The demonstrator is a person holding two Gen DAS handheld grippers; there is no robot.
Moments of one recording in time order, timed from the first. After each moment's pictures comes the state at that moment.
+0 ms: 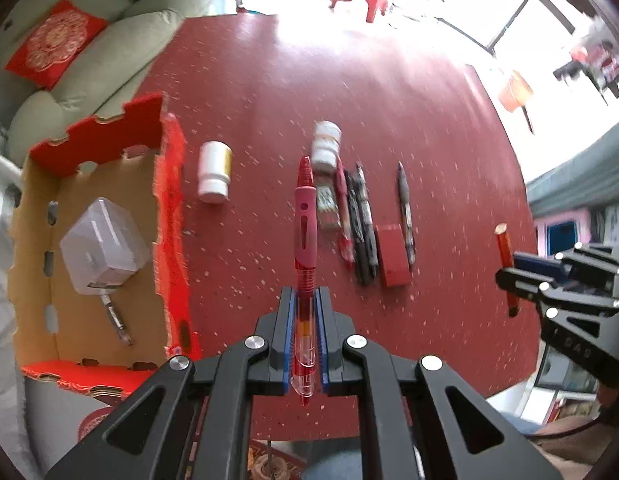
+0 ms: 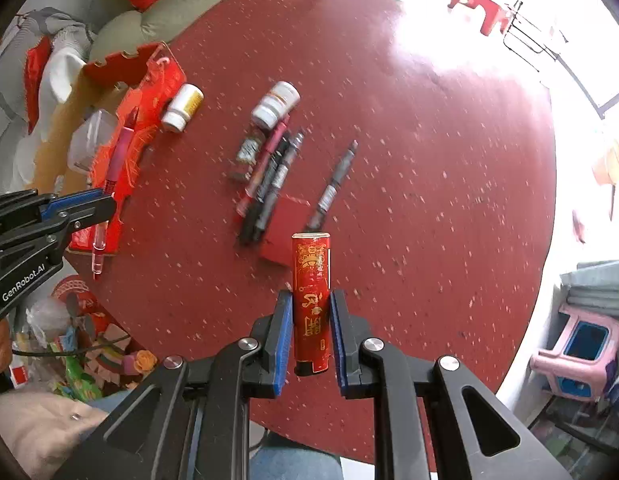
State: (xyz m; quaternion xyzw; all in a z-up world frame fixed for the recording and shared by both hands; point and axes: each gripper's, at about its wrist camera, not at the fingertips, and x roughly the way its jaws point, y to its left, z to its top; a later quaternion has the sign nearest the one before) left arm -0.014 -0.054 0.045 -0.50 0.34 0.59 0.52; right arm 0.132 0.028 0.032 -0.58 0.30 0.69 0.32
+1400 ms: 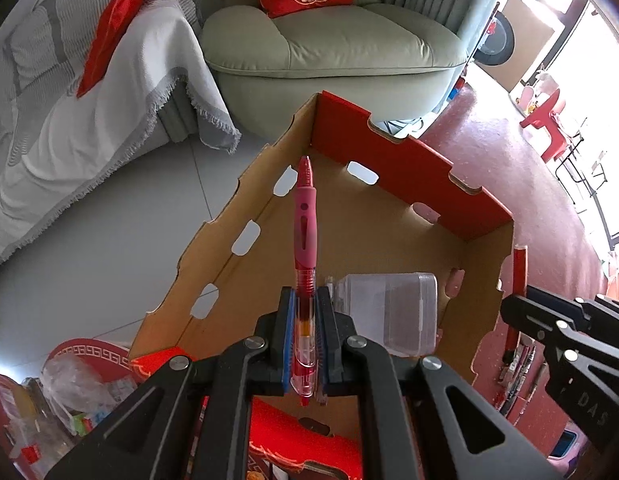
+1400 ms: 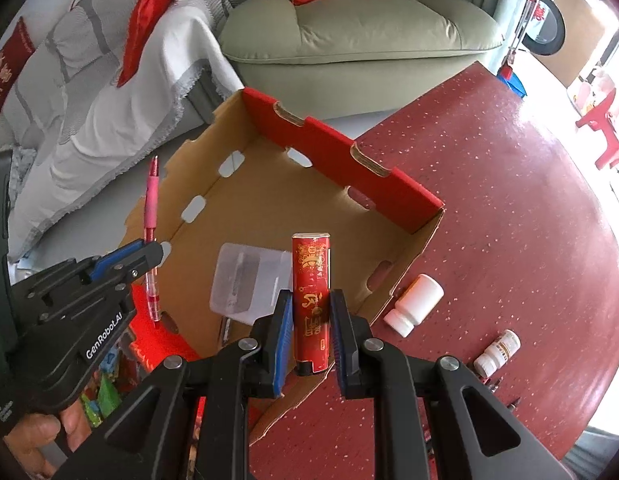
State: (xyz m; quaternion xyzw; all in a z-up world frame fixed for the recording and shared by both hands) left arm -0.257 -0.124 0.031 -0.56 0.17 0.76 0.28; right arm -0.168 0.016 0.038 -0.58 0.20 0.77 0.16
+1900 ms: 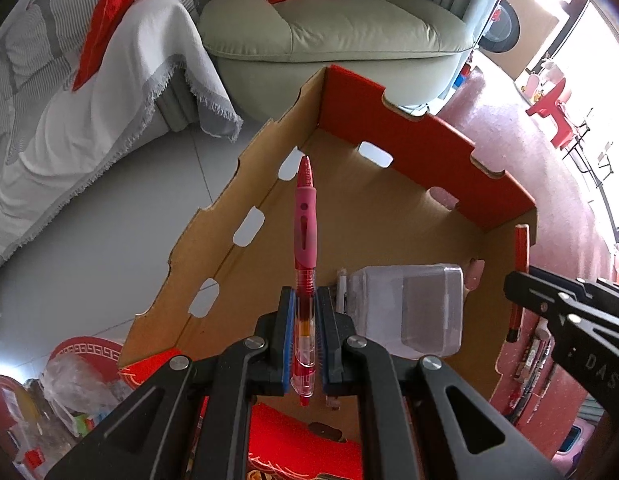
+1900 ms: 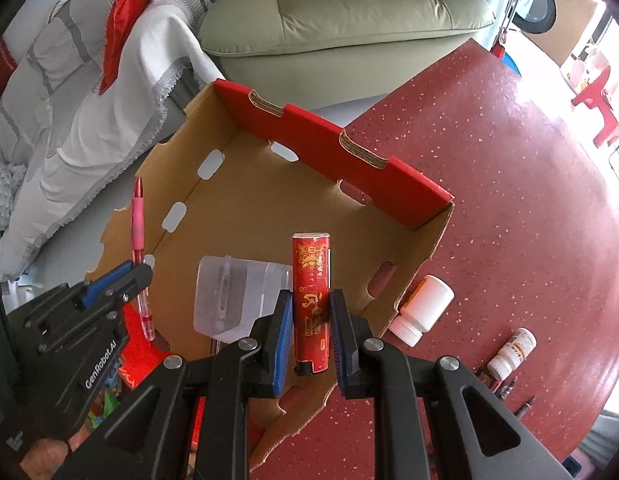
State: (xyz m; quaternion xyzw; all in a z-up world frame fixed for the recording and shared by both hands) left arm -0.264 -0.122 0.003 -0.58 0.18 0.75 0.27; right arm -0.183 0.027 0.011 -0.59 0.22 0.76 0.17
